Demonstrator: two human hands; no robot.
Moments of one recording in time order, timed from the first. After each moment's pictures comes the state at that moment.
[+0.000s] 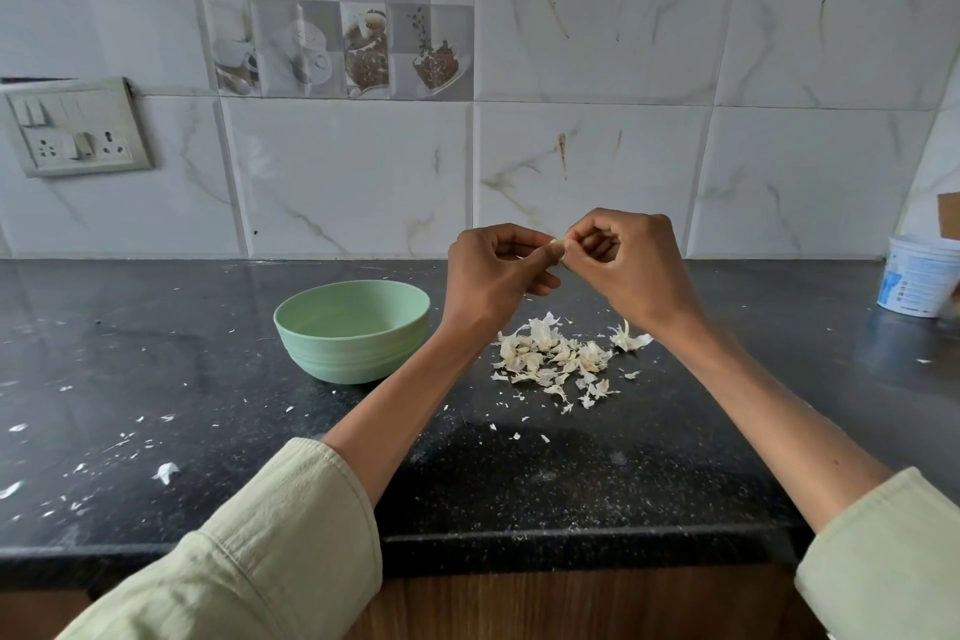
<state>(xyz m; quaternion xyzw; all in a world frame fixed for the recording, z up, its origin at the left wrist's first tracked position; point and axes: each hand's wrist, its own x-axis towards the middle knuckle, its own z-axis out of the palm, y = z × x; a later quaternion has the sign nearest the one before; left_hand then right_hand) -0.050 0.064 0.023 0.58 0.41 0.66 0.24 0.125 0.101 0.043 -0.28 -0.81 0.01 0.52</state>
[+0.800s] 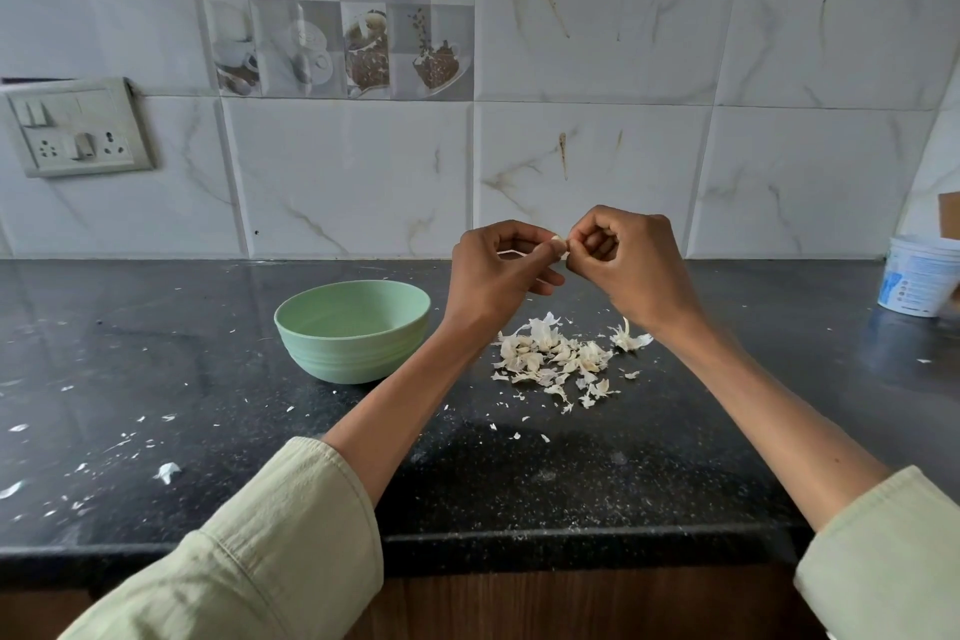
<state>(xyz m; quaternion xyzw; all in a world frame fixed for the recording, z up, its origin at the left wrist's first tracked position) -0.047 0.061 0.024 0.58 0.39 0.66 0.26 0.125 0.107 0.042 -0.28 -0.80 0.00 0.52</state>
